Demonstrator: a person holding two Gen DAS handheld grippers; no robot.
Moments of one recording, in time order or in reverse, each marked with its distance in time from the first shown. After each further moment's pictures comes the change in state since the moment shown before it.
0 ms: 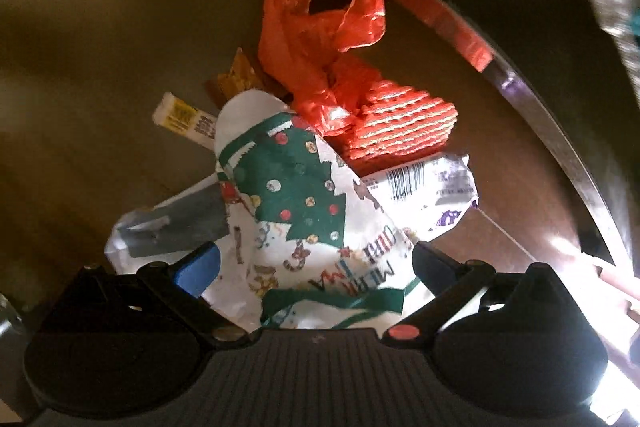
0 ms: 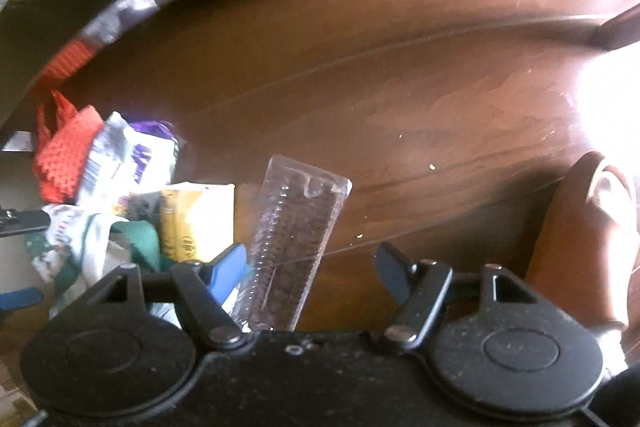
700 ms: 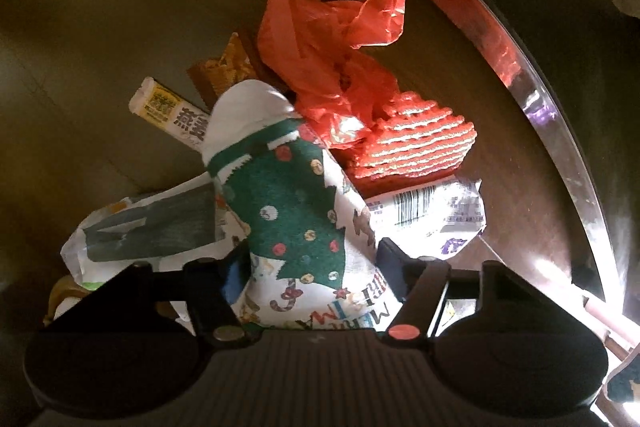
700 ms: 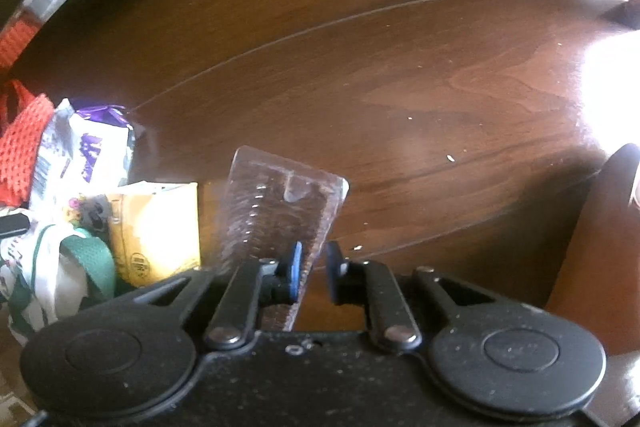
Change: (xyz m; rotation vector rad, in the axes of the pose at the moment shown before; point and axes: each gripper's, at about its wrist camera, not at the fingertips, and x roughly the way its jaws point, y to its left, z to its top) left arm 0.002 0.031 0.023 -0.083 0.018 -0.043; right arm 0.039 -0.007 0.011 0.007 0.032 -0.015
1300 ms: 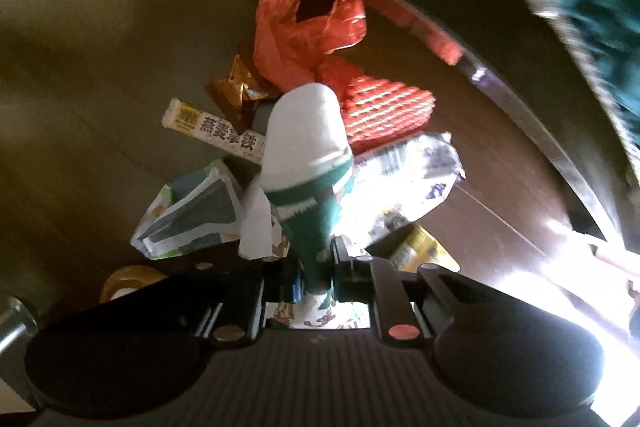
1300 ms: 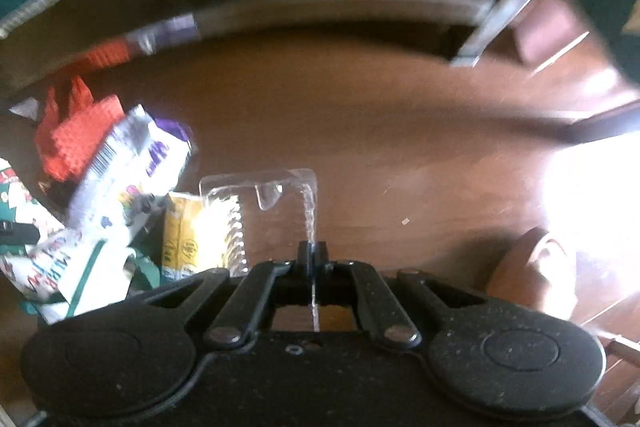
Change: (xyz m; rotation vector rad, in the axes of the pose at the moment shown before) left arm -0.097 0.018 -0.024 0.155 -0.053 0.058; right arm -0.108 0.034 -0.029 -0.206 -0.200 -0.126
